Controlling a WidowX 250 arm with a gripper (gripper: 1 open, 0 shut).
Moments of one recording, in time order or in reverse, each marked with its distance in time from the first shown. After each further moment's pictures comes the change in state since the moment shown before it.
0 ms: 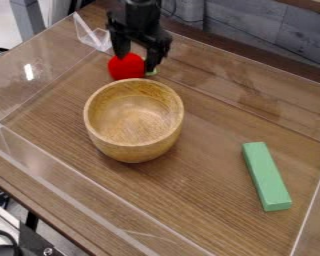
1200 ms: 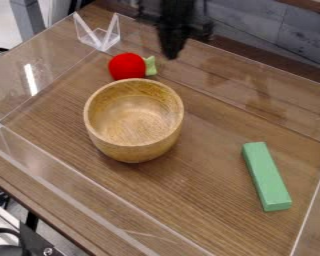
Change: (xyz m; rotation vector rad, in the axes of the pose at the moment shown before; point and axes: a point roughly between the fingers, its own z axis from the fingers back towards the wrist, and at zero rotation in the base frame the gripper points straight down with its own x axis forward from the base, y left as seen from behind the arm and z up) arm 0.008 -0.073 0.062 -0.081 -0.051 0.050
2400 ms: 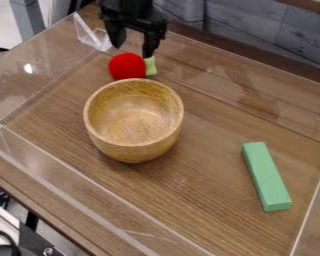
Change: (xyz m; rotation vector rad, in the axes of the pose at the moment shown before) arm 0.003 0.086 -0.036 0.028 0.001 0.046
